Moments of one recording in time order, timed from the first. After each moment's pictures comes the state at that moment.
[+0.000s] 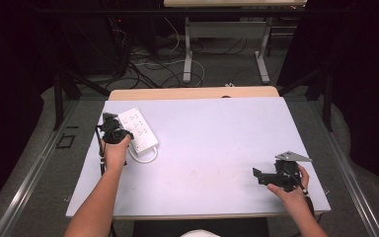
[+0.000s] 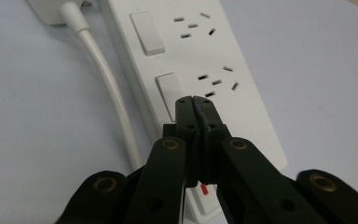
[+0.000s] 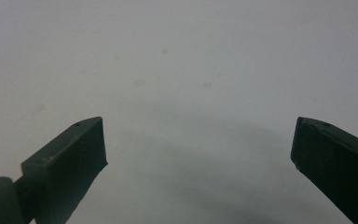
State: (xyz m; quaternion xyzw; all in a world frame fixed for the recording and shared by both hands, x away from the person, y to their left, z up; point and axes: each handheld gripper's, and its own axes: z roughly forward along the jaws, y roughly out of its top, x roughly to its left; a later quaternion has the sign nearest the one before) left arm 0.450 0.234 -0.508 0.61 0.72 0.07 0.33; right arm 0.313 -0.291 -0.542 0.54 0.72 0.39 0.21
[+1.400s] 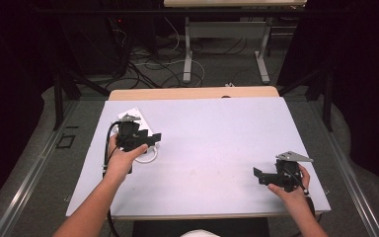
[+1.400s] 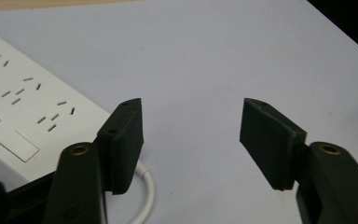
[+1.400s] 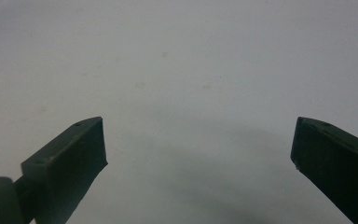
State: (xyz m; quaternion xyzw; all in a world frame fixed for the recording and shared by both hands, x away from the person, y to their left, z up) left arm 0.393 0.171 -0.460 0.76 0.48 0.12 0.42; right arm 0.312 -0.293 -0.540 0.53 0.72 0.39 0.22
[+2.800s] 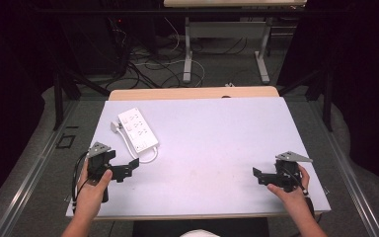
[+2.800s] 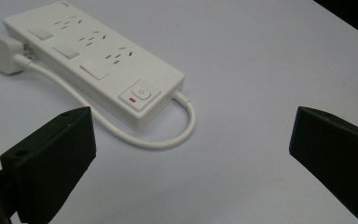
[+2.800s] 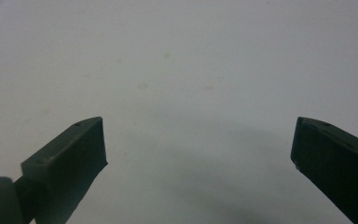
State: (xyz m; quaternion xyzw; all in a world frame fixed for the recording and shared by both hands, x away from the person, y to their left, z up) left arm 0.318 0.245 -0.498 0.72 0.51 0.16 0.44; right arm 0.311 -0.290 -0.539 0.53 0.72 0.39 0.22
